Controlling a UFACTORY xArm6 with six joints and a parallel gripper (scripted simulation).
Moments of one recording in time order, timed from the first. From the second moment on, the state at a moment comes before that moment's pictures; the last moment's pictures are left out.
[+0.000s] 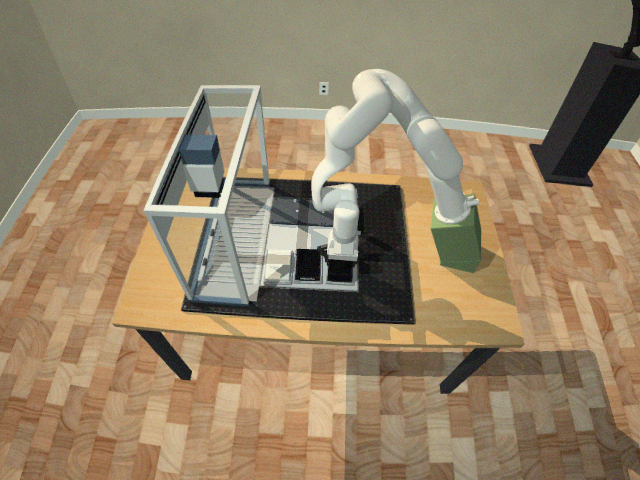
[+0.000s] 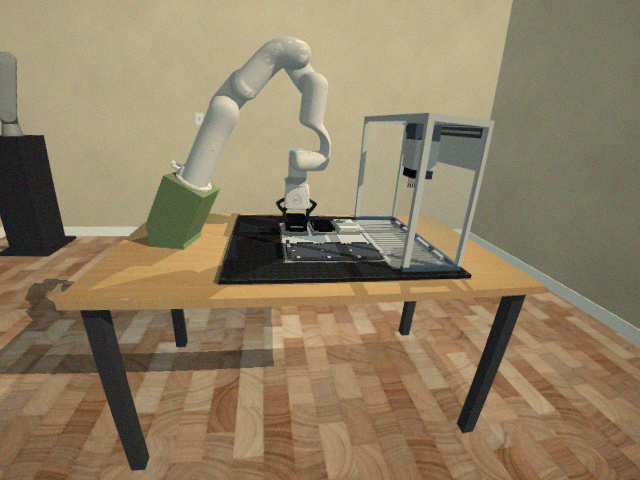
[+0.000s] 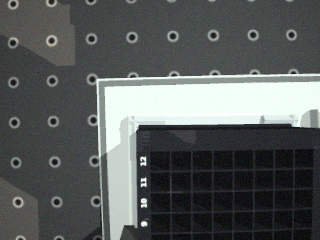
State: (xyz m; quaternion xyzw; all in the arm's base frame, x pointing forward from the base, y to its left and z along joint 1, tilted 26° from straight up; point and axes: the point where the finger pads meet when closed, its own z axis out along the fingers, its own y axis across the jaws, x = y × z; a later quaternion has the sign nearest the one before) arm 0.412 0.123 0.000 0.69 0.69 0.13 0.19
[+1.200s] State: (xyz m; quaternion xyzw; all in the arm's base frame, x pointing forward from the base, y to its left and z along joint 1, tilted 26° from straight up) arm 0.412 0.123 0.000 0.69 0.69 0.13 0.19
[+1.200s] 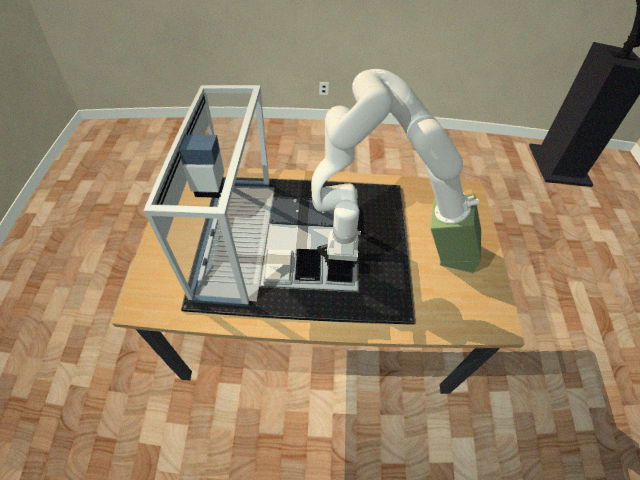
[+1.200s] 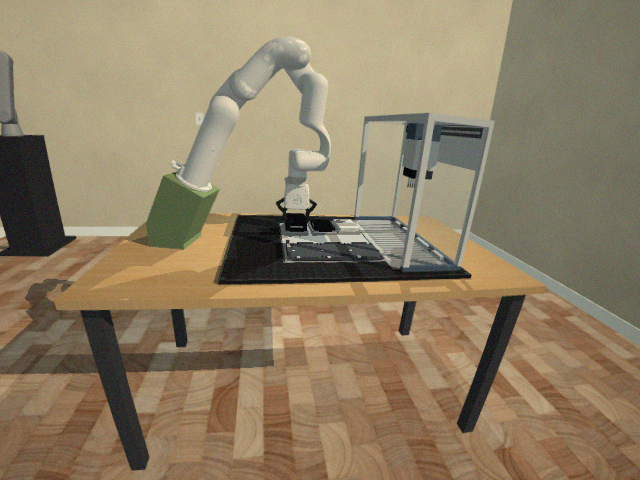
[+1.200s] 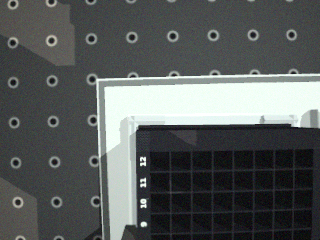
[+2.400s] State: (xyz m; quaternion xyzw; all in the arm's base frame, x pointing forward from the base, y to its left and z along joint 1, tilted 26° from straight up) arm 0.411 0.123 0.001 0.69 0.69 0.13 0.19
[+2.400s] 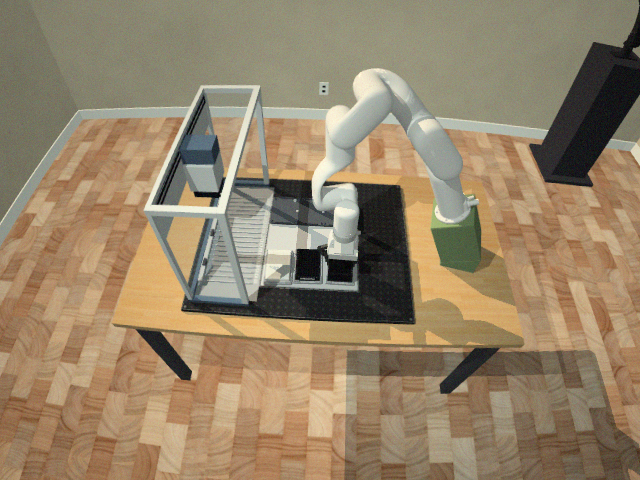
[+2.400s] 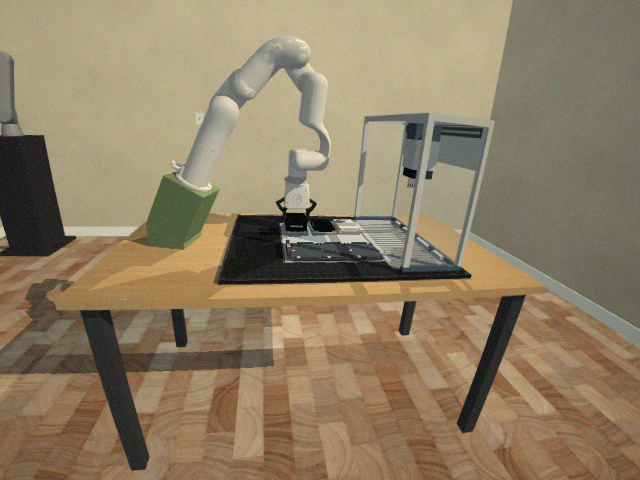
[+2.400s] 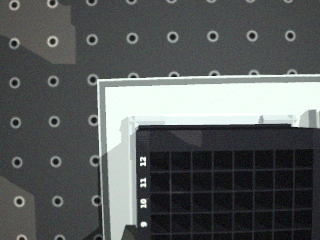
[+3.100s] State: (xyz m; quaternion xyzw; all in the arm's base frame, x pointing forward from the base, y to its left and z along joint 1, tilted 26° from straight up) arm 0.406 0.124 0.013 0.69 0.69 0.13 0.19
